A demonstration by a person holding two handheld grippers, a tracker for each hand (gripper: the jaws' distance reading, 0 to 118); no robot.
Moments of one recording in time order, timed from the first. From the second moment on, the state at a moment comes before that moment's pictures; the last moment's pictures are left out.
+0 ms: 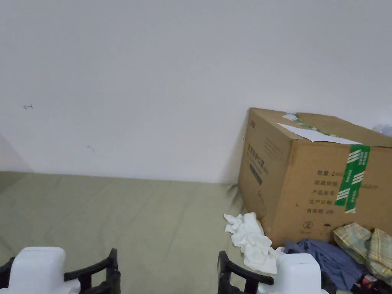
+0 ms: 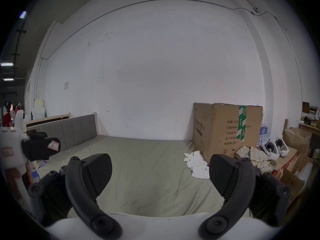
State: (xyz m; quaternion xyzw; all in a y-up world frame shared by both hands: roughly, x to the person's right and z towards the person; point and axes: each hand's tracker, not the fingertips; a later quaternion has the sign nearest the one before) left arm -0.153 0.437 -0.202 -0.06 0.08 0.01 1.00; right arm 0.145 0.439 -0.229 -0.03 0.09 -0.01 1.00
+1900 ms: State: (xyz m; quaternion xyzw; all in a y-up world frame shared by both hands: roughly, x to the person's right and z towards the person) left arm -0.128 0.463 -0.173 -0.06 0.02 0.01 1.00; right arm 0.127 0.465 -0.212 -0.02 0.12 0.04 0.99
